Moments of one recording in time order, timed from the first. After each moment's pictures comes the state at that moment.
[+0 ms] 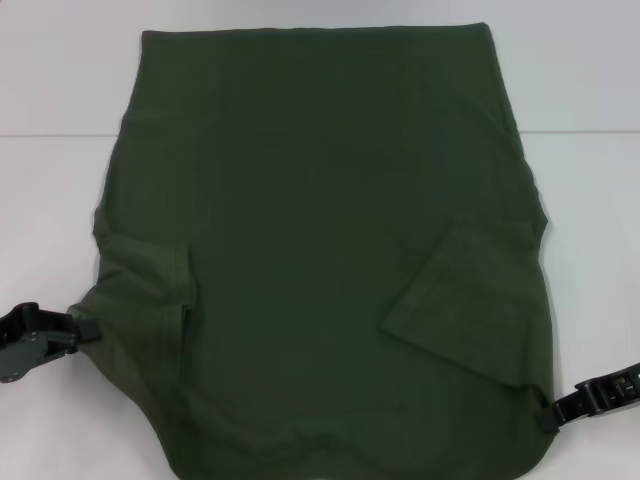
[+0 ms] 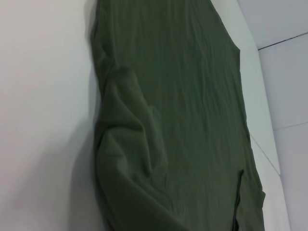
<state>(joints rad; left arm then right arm) -0.42 -1.98 0.35 0.69 2.29 1.63 -2.40 0.66 2.01 -0.70 -0.71 -2.60 -1.66 2.29</state>
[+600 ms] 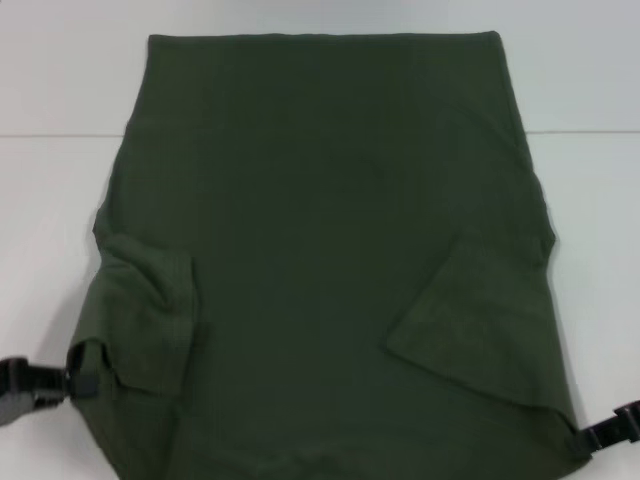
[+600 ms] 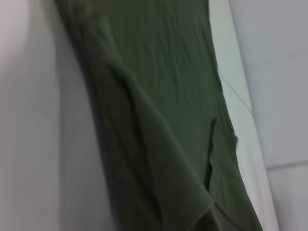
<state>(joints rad) -0.38 -1.95 0.38 0.70 2.31 1.81 -2.28 0.63 1.97 -0.67 -0.71 -2.59 -1.78 2.23</state>
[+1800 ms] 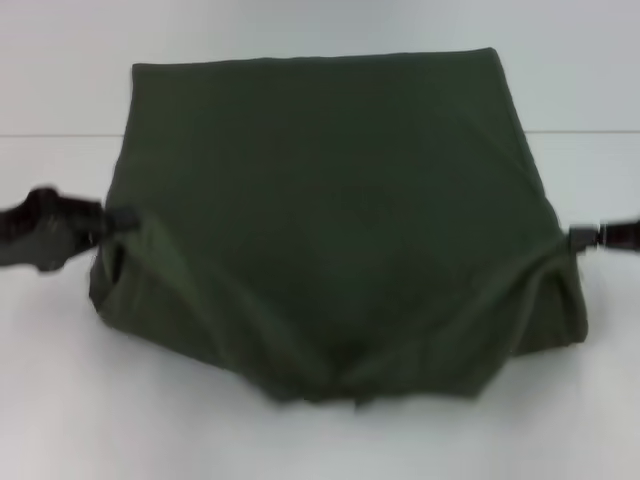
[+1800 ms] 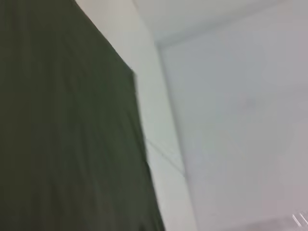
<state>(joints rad) -0.57 -1.90 0.30 0.59 2.17 1.74 -2.41 0.61 1.90 -0.49 -0.69 -2.21 -1.67 2.19</state>
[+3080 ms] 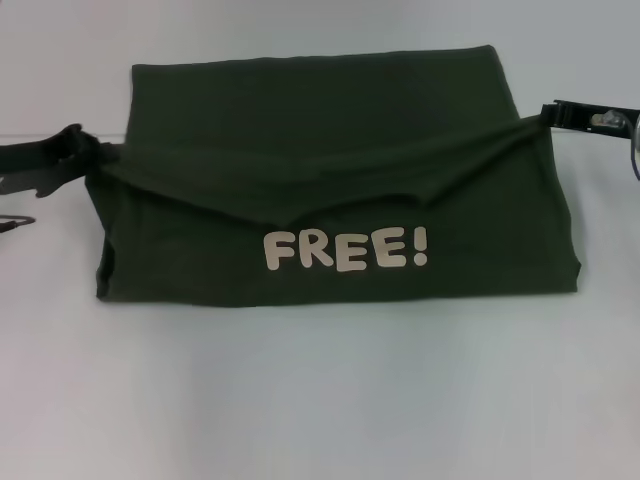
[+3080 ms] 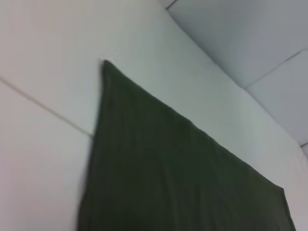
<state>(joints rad) -0.67 -1.95 0.57 0.61 2.15 1.02 -2.46 0.83 2.02 -0.77 -0.54 -2.19 -0.60 2.19</state>
